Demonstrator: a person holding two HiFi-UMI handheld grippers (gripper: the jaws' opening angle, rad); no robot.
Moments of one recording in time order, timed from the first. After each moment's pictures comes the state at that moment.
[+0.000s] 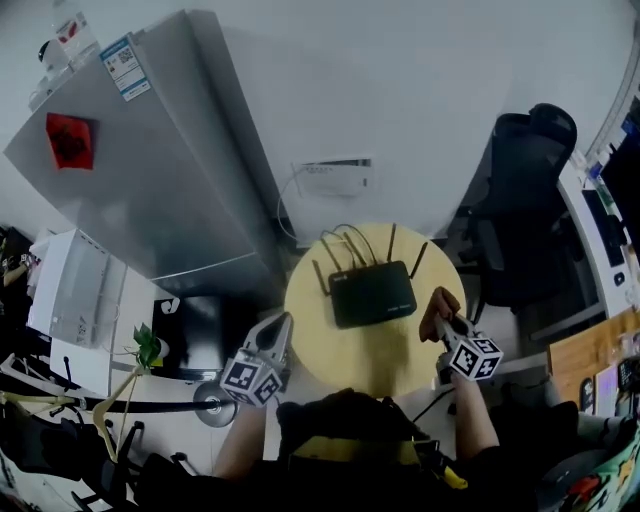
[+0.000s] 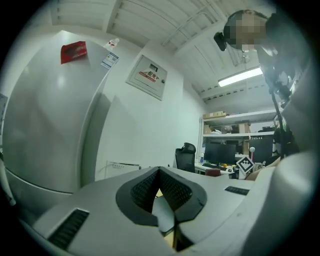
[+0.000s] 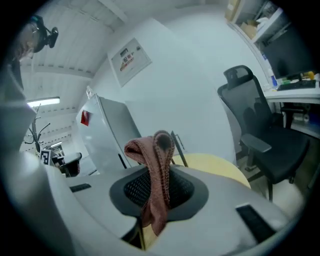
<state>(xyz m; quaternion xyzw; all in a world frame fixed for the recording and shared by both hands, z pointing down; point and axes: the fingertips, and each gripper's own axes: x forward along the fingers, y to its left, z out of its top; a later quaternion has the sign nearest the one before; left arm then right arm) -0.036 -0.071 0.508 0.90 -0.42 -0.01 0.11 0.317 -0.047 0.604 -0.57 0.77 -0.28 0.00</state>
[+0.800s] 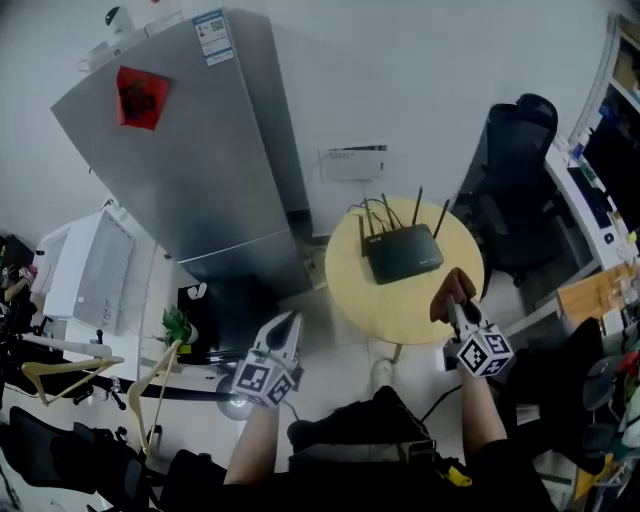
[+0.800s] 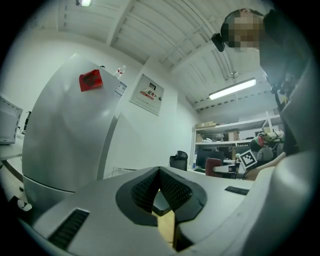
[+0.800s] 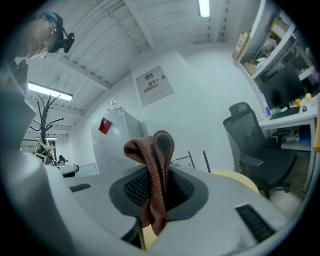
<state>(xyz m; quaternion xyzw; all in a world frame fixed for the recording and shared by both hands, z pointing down) -0.178 0.056 0.479 0.91 -0.39 -0.05 0.09 0.168 0.085 0.500 -0.63 0.76 -0.15 0.06</state>
